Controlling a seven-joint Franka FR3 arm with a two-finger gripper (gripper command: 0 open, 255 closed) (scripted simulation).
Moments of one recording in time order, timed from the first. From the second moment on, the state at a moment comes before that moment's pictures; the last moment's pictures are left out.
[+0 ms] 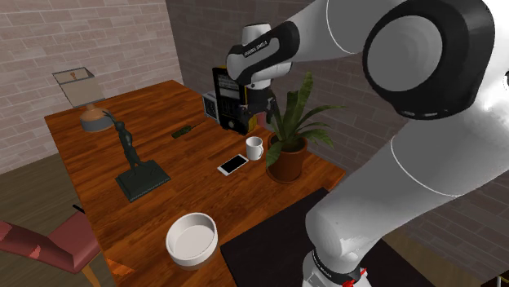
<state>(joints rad) -0.02 -0.27 -0.04 -2.34 -0.03 2.05 0.02</state>
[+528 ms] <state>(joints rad) -0.03 0.05 -0.05 -2.20 -0.04 2.22 0.01</state>
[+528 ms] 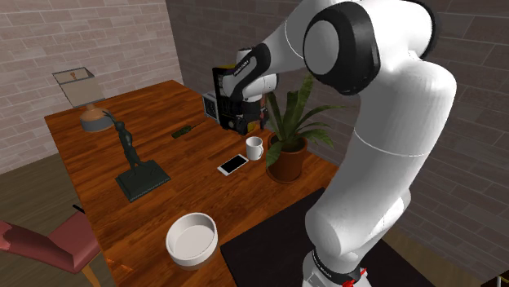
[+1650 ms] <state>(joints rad) -0.06 0.61 -0.06 -1.79 -0.03 2.36 0.00</state>
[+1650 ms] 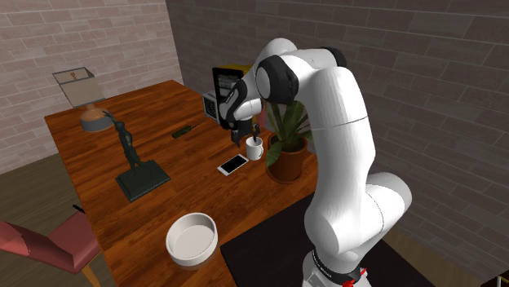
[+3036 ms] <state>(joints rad) -0.07 0.67 -0.06 -1.78 -0.02 2.41 0.00</state>
